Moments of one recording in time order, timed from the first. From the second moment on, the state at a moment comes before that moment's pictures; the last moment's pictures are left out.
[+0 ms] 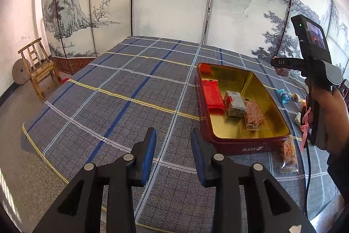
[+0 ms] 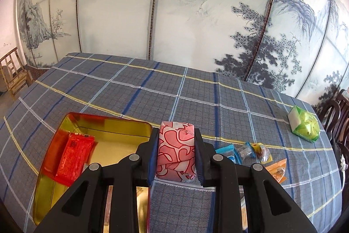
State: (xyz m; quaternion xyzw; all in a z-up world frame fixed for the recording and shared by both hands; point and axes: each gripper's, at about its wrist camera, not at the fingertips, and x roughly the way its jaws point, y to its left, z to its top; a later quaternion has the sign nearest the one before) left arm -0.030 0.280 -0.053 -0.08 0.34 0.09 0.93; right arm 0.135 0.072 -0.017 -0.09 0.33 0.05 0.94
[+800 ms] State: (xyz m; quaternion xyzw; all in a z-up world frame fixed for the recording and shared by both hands) left arm -0.054 0.319 -0.062 -0.10 0.34 0.12 0.93; right arm 0.146 0.146 -0.035 -0.11 0.36 0.10 0.92
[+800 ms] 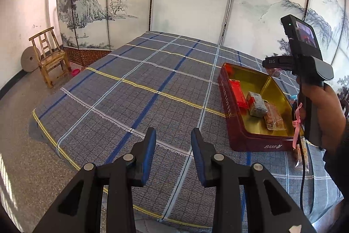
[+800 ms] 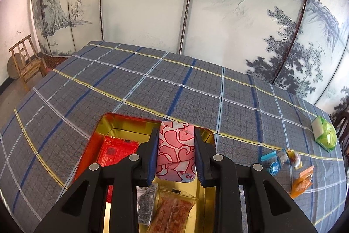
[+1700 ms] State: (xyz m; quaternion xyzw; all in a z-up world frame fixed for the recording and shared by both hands) left arm -0.049 0.320 -0.070 -0.09 0.36 0.13 0.92; right arm 0.170 0.152 -0.069 -0.11 0.41 0.11 0.90
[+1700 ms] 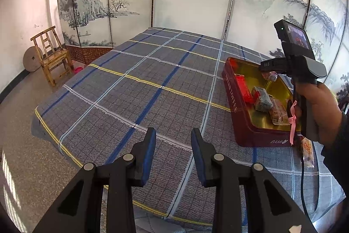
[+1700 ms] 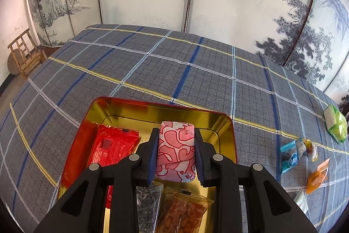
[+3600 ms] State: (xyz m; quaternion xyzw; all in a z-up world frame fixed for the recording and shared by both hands) left arm 0.231 -0.114 -0.091 0.06 0.44 -0.12 0.89; right arm 0.078 -0.348 -0.117 0.25 0.33 -0.08 0.91
